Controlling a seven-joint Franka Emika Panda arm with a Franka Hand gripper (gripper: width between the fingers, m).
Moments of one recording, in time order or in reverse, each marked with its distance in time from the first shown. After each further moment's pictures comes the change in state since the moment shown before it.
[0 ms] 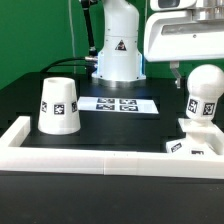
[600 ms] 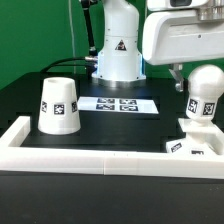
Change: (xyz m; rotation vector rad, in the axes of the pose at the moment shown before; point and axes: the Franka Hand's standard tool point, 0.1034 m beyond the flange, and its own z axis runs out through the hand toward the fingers) arm 0.001 0.003 0.000 -0.002 0.006 -0.404
